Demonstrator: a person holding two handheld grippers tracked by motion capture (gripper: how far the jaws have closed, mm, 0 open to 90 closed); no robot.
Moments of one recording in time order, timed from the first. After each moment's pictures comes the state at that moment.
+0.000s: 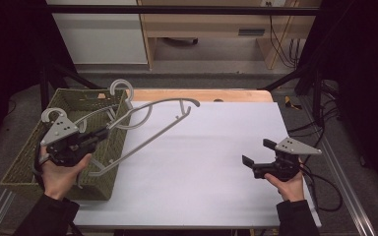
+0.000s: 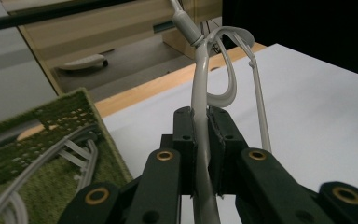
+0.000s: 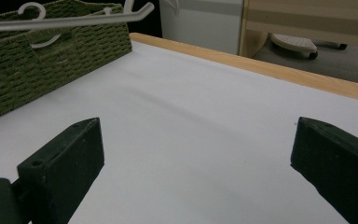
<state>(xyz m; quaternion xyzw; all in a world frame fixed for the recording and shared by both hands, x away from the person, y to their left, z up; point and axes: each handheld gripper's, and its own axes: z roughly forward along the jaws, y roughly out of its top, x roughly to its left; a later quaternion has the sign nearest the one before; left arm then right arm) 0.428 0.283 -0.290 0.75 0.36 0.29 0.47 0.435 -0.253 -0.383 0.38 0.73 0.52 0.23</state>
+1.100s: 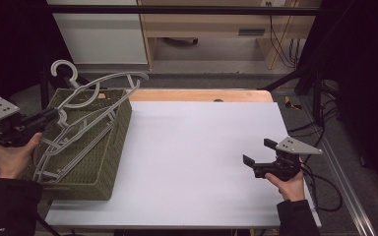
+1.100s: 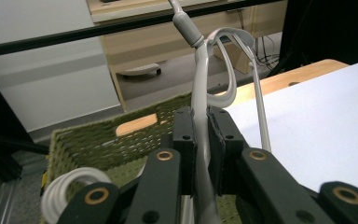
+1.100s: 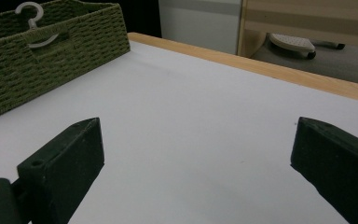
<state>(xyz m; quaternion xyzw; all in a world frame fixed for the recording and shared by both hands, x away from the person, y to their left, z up) 0.463 0.405 -0.287 0.69 0.42 0.35 0.47 0.436 -0.255 -0.382 0.39 0.73 0.52 0.23</state>
